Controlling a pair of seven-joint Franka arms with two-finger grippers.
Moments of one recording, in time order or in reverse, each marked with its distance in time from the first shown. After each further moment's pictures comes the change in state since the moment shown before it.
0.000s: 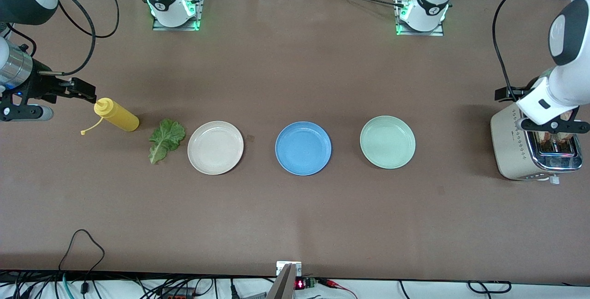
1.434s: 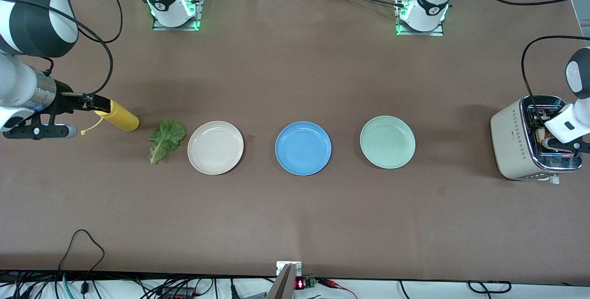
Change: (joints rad) left arm 0.258 0.116 -0.001 -0.167 0.048 0.464 0.239; right arm 0.002 0.103 0.003 -0.001 0.000 0.004 -0.002
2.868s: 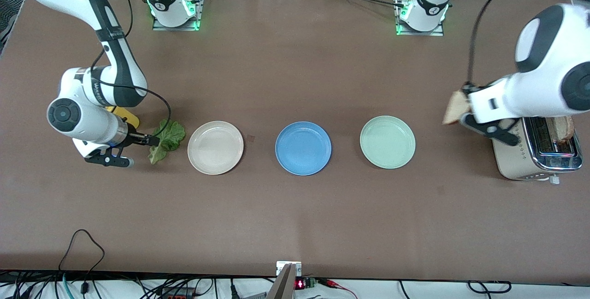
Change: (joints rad) left arm -0.136 0.043 -0.360 0.390 -0.294 -0.642 -0.152; right arm 0.017 0.201 0.006 -0.337 0.018 0.627 0.236
